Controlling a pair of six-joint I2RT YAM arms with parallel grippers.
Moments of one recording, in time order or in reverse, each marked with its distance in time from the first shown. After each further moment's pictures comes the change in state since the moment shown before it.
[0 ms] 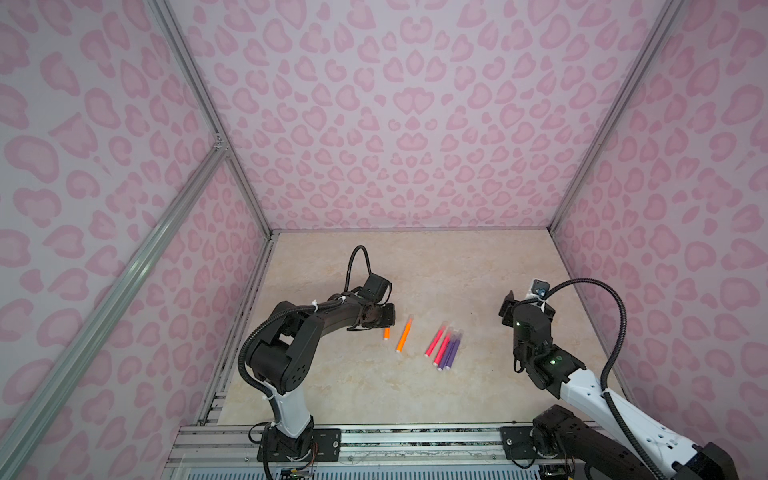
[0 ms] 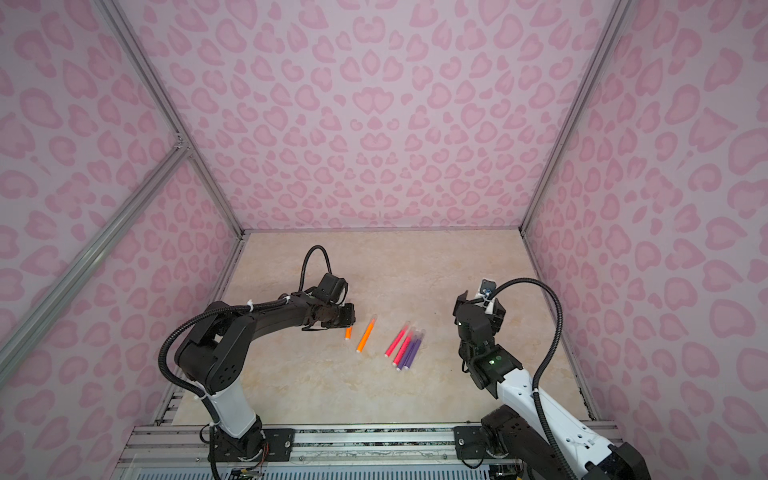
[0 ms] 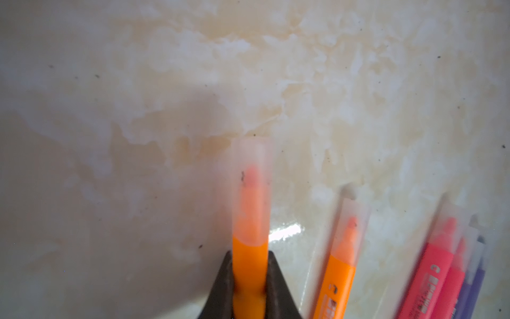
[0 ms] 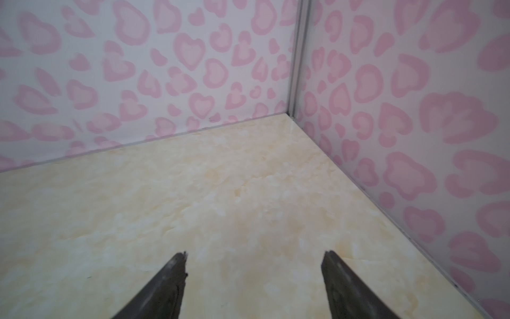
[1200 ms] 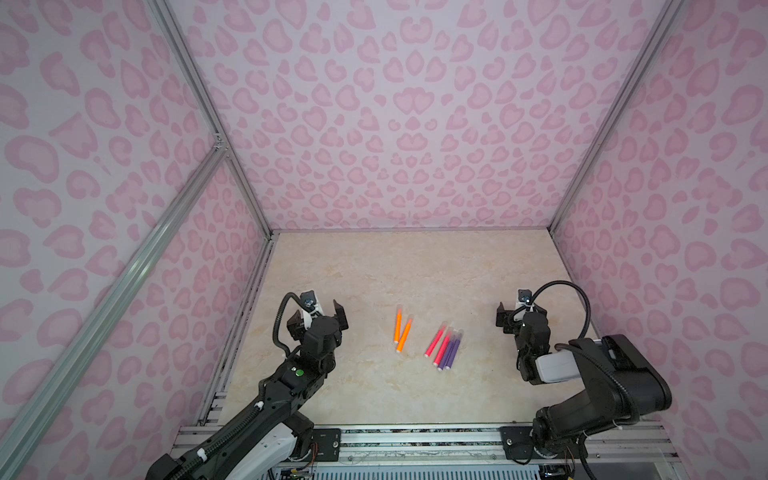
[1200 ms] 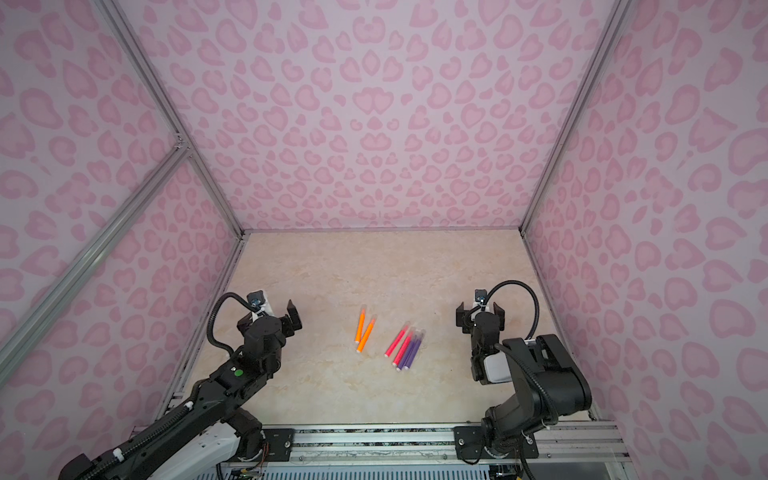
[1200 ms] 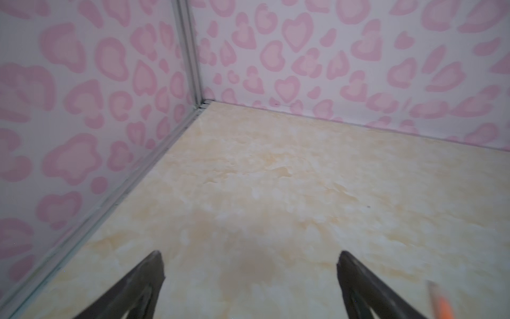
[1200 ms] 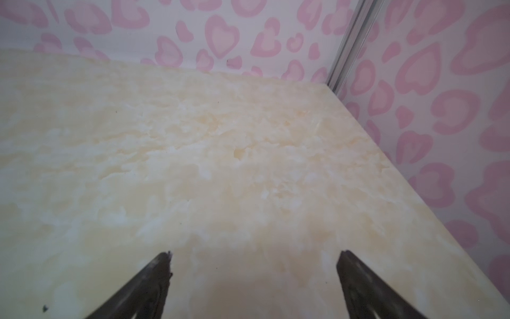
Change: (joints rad) left arm 0.016 -0.992 -0.676 0.376 -1.023 0.227; right arm -0.259 0.668 -0.171 0.891 -0.484 -0.321
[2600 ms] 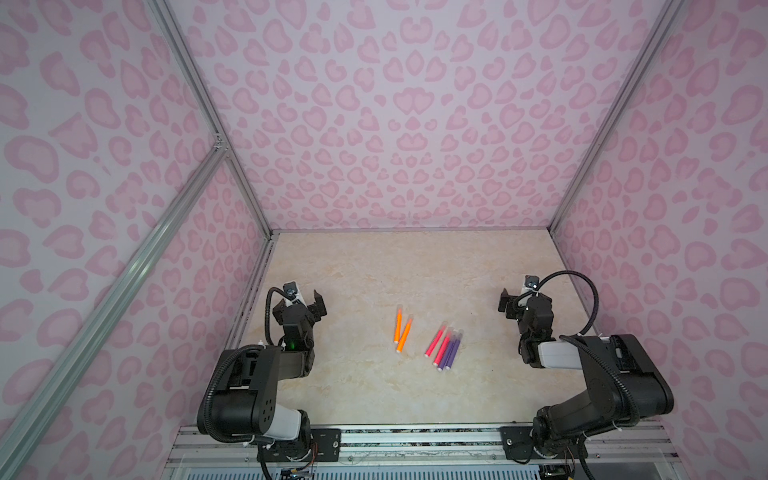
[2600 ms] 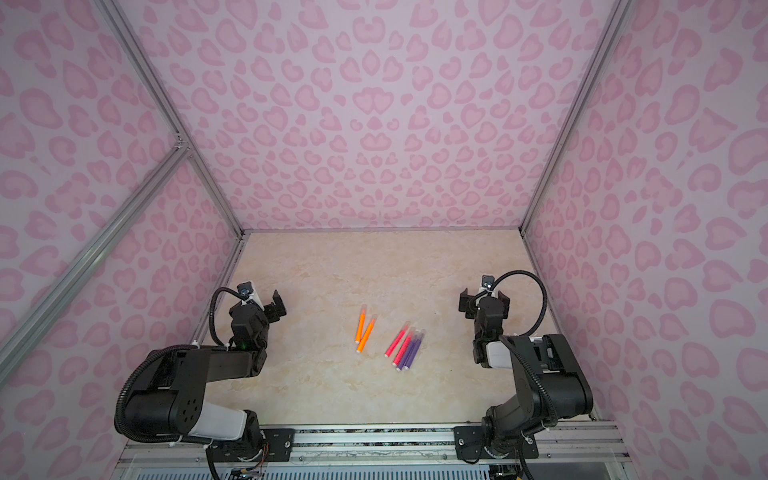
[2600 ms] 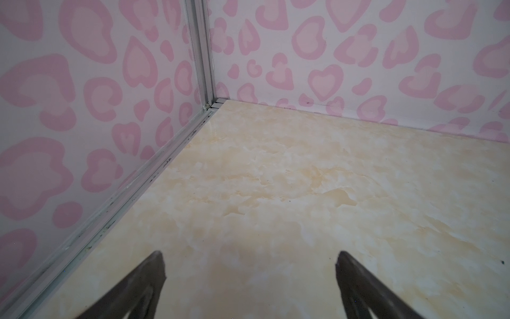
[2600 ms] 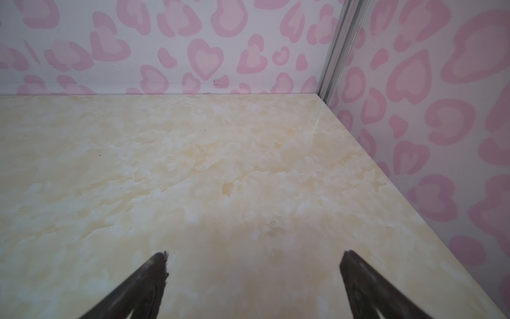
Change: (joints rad) left arm 0.499 0.650 -0.043 0.850 0.570 0.183; right arm -0.065 -0.016 0.143 -0.130 -0.021 0.077
